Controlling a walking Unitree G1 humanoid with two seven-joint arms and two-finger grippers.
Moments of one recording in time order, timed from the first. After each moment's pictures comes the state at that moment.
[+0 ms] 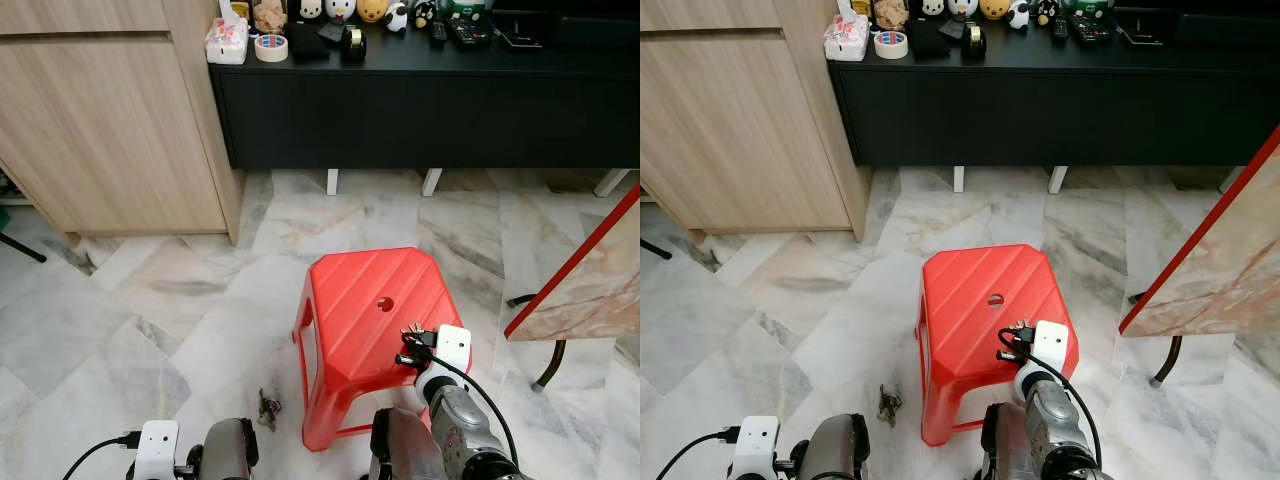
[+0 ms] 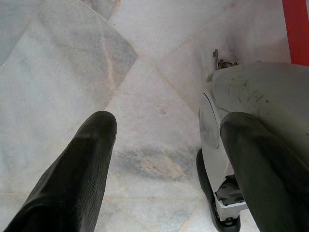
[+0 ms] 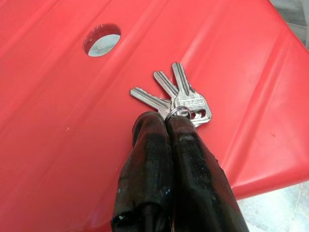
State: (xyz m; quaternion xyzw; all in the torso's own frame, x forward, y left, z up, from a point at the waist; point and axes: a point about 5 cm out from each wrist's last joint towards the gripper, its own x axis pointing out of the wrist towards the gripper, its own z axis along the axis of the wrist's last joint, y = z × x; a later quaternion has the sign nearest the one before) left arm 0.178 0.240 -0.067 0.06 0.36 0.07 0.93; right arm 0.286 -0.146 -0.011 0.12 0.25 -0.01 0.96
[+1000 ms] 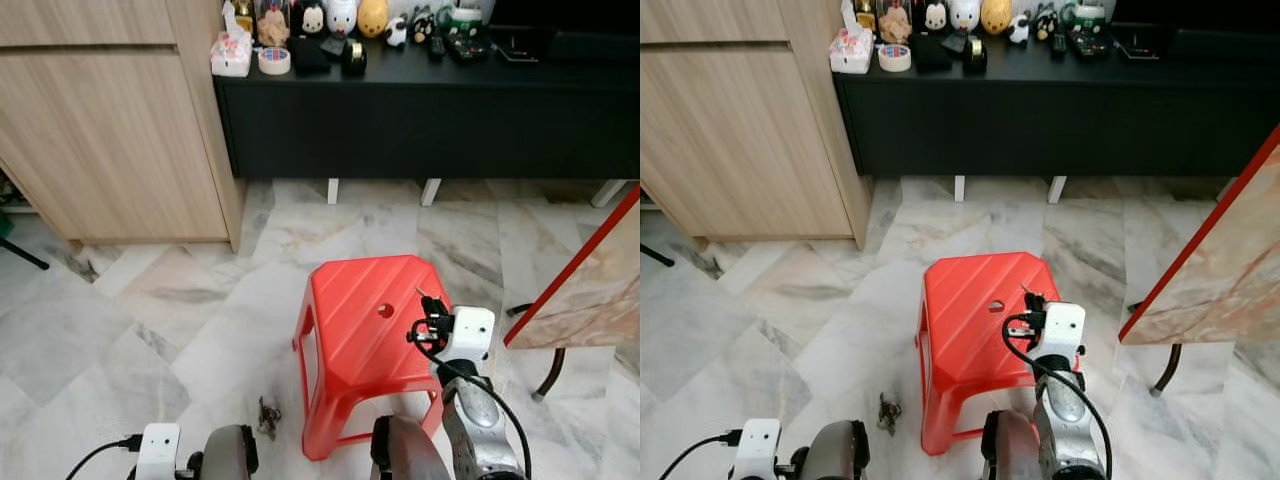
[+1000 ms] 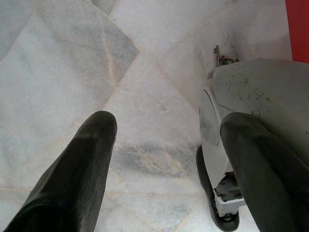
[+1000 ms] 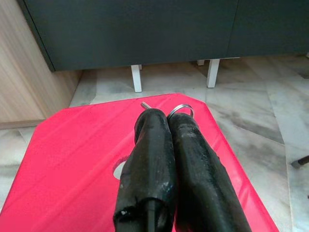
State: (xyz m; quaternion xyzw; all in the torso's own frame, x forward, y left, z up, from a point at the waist) left arm 0.178 0.238 -0.070 0.06 0.38 0.07 0.92; right arm 0.288 -0.152 0.034 0.06 0.06 0.00 1.00
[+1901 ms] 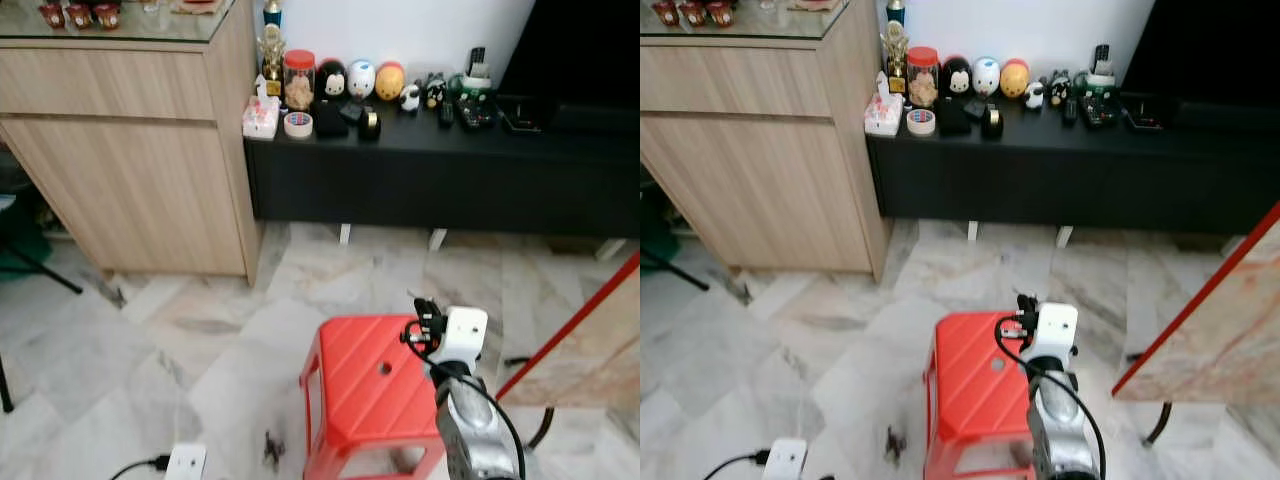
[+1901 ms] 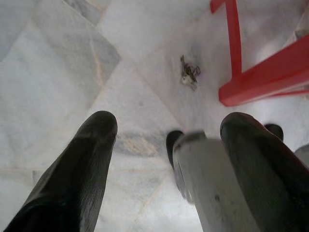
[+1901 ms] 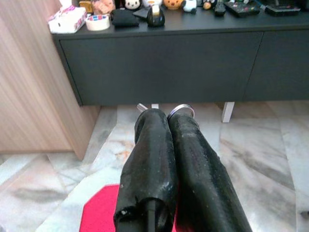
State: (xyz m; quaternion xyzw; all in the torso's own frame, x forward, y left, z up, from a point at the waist) left arm 0.164 0.215 -0.084 0.05 0.42 0.03 0.91; right arm 0.287 -0.145 0.038 0.06 0.06 0.00 1.00
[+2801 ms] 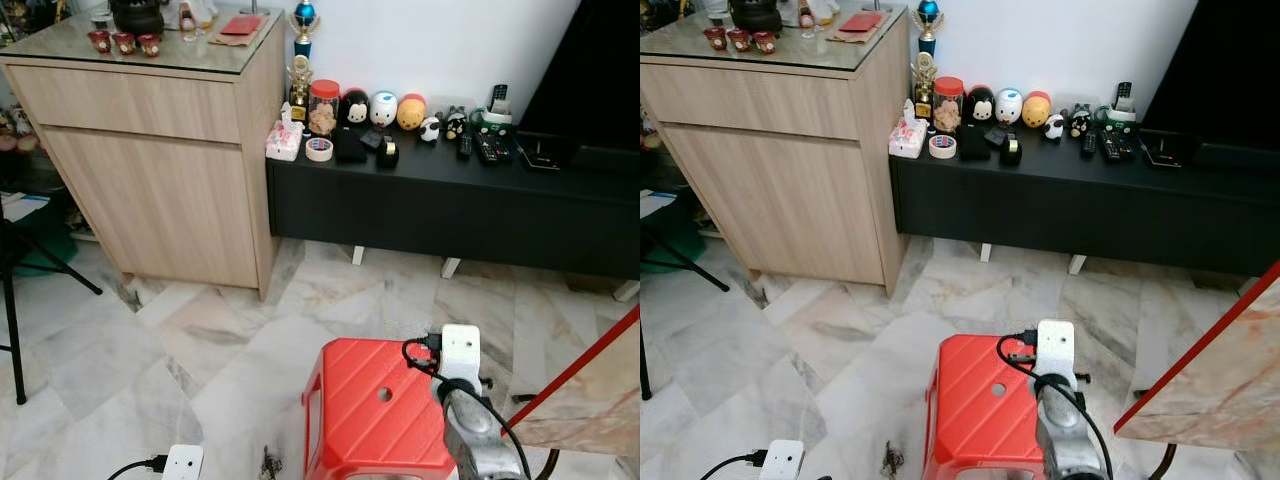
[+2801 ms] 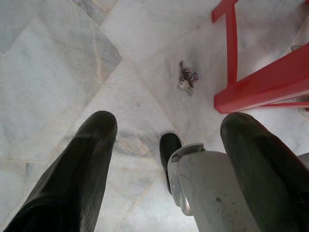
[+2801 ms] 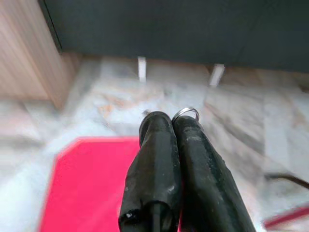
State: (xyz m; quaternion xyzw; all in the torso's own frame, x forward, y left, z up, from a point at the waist) left arm 0.162 0.217 -0.084 0.05 0.42 0.03 0.90; right arm 0.277 -0.153 0.012 0.02 0.15 -0.04 0.99
